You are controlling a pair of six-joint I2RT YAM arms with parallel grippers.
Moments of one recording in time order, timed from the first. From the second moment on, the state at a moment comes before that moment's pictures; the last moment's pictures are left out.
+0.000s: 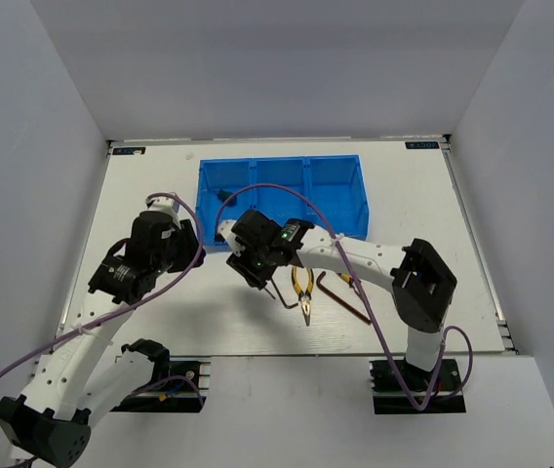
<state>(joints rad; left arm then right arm) -0.39 0.85 0.90 -0.75 -0.10 -0.46 1.09 1.84 1.47 -0.65 -0.08 -0.03</state>
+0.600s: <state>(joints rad) -0.39 0.73 0.78 -0.73 0.08 -0.47 0.90 2.26 2.22 -0.44 0.03 -0.21</state>
